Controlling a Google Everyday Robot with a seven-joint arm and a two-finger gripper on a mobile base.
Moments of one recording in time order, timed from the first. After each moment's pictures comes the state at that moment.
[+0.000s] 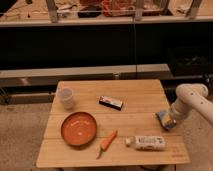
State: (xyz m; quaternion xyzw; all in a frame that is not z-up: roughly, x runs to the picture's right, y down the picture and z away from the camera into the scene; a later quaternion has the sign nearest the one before) arm 0.382 0.207 0.827 -0.26 -0.29 -0.62 0.68
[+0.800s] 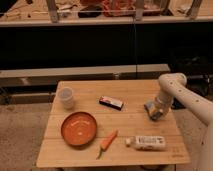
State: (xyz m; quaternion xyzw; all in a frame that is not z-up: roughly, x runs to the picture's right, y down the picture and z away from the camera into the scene) arm 0.310 0.169 0.867 -0.27 -0.29 -0.64 0.66
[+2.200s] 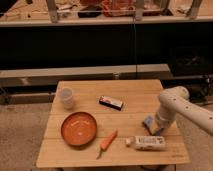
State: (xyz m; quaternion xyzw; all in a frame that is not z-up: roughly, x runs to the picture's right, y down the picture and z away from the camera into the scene) arm 0.324 0.244 0.790 -0.25 -0.32 -0.69 0.59
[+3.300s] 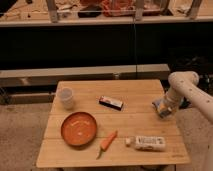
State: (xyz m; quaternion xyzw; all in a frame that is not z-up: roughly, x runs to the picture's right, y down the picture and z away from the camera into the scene) arm 0.359 0.148 0.859 -0.27 -0.27 -0.62 0.68
